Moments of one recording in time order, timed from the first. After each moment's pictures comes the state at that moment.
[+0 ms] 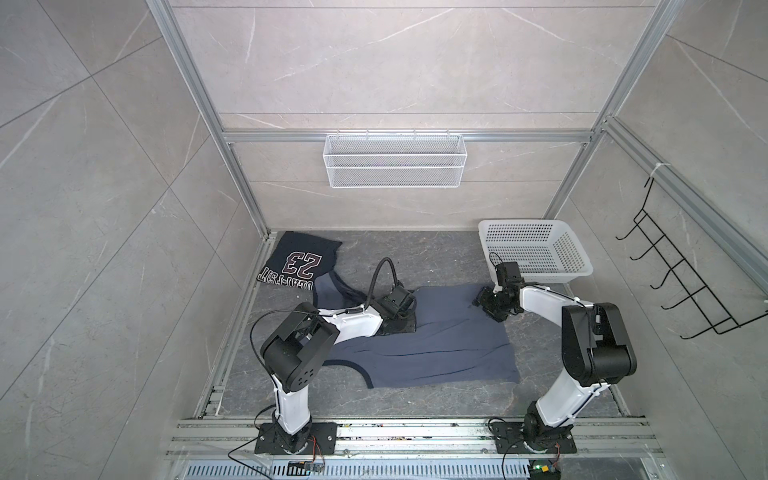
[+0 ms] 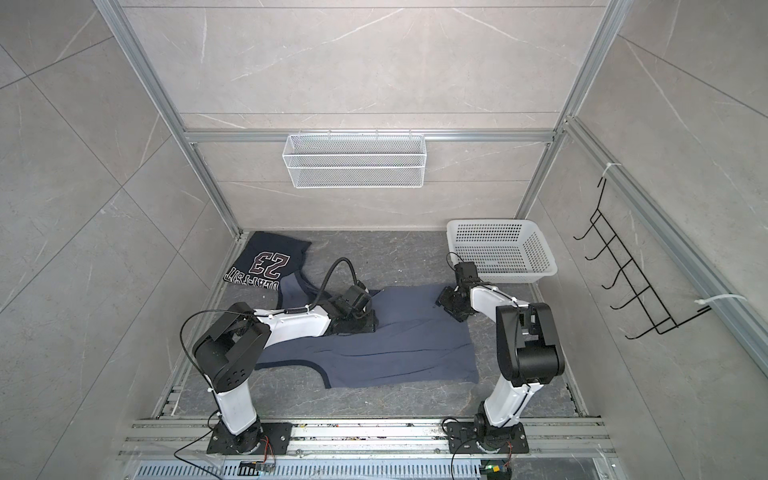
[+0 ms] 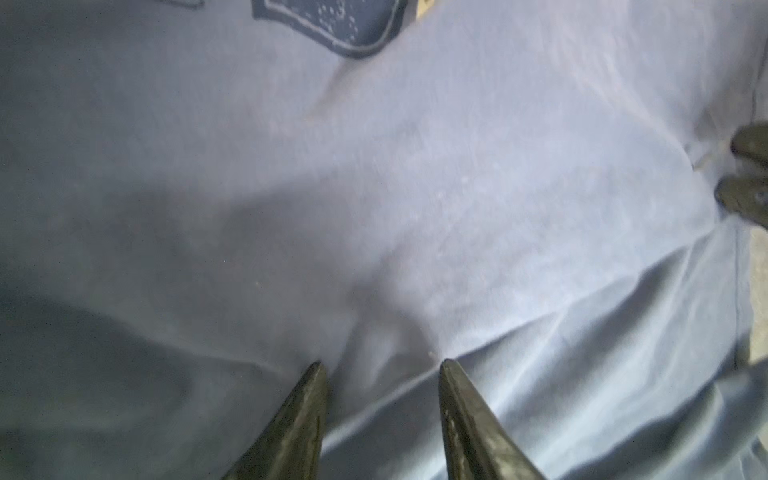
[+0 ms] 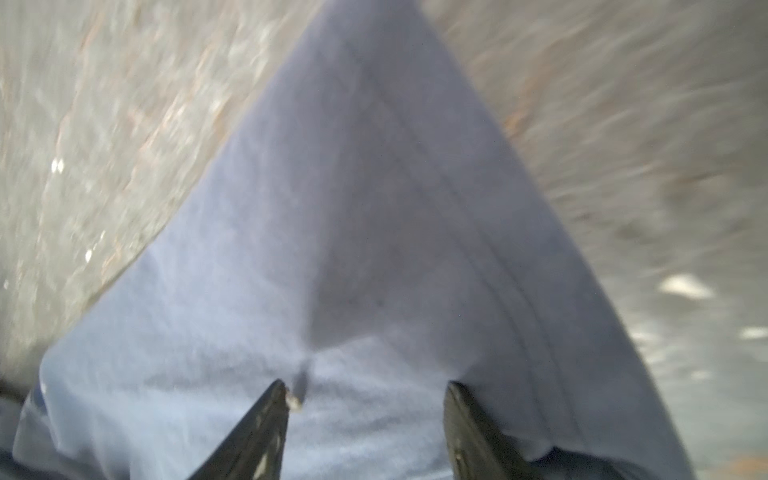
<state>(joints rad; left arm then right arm) -0.79 1.83 1.07 -0.24 0.01 -0.72 0.06 1.74 0.99 -0.41 -0.16 0.66</state>
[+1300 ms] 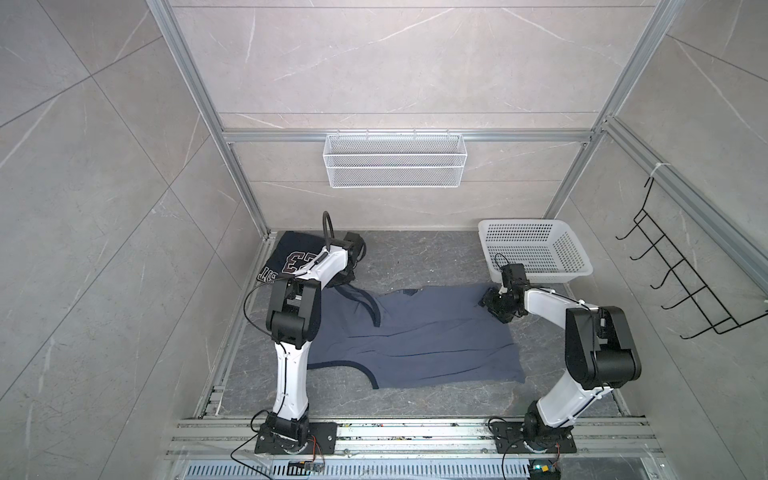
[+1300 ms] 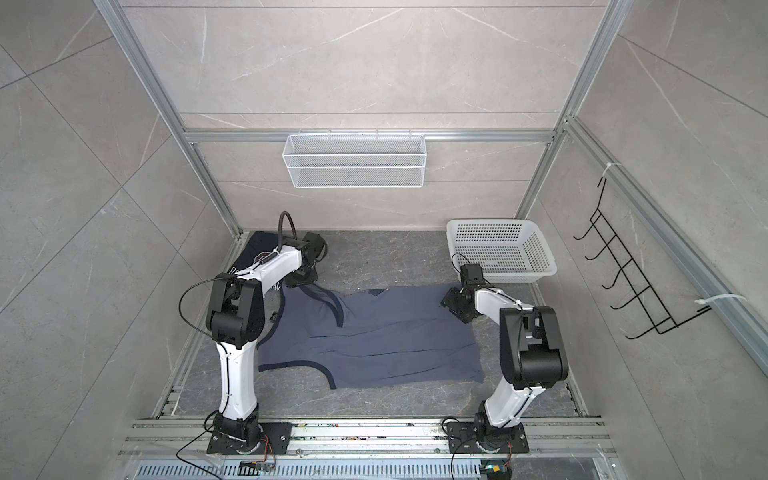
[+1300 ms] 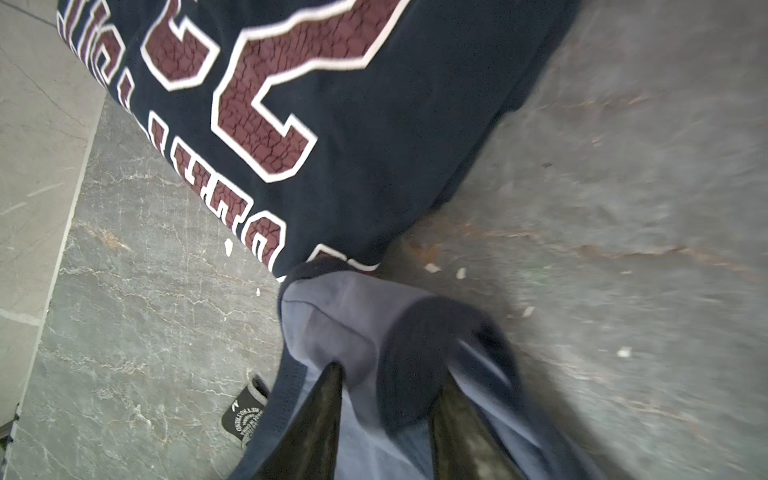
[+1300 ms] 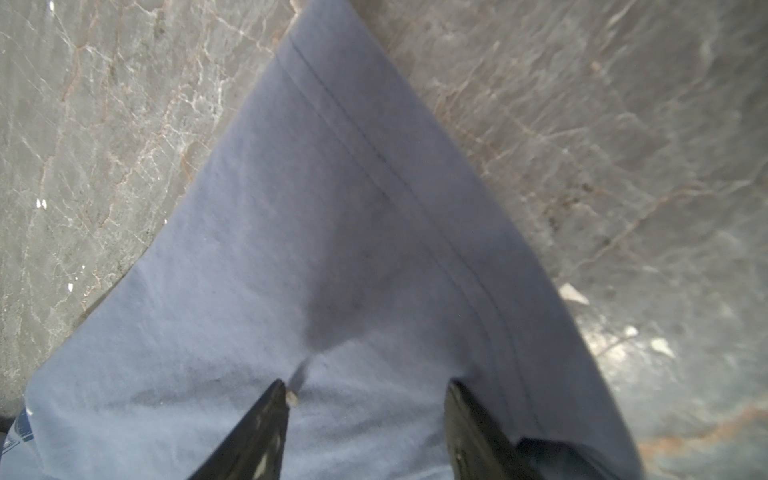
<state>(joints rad) -0.30 2.13 1.69 -0.96 -0.49 -0.67 0.04 1.71 0.95 -0.38 -0.15 0.66</state>
